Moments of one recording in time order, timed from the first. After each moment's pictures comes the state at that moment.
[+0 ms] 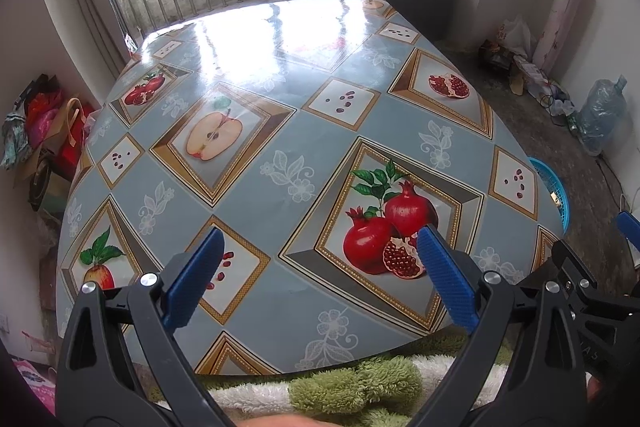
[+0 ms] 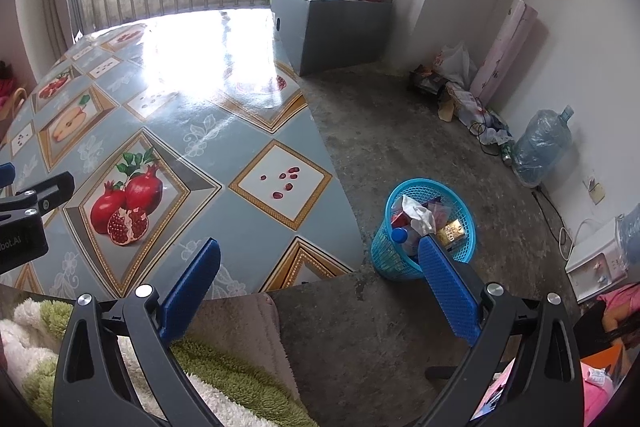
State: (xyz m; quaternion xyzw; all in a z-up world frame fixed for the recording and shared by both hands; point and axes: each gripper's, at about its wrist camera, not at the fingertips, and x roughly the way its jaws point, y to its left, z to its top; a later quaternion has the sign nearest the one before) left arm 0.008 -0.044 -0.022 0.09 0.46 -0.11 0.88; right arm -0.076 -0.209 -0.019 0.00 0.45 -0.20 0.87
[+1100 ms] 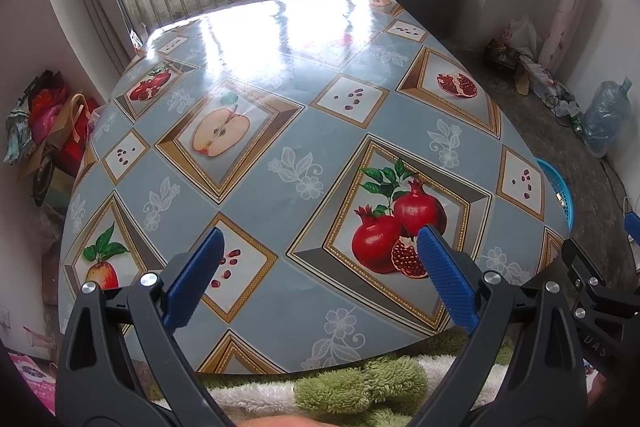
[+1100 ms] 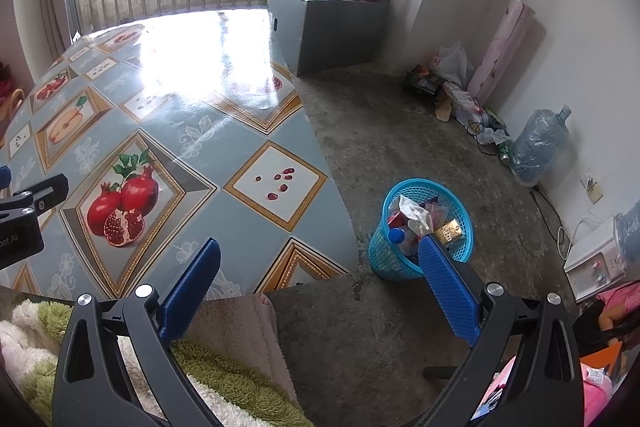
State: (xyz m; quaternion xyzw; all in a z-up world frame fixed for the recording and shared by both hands) left arm 0.008 -0.037 -0.027 0.09 0.46 -0.10 0.88; right arm -0.078 -0.210 -0.018 0.00 0.45 -0.20 0.87
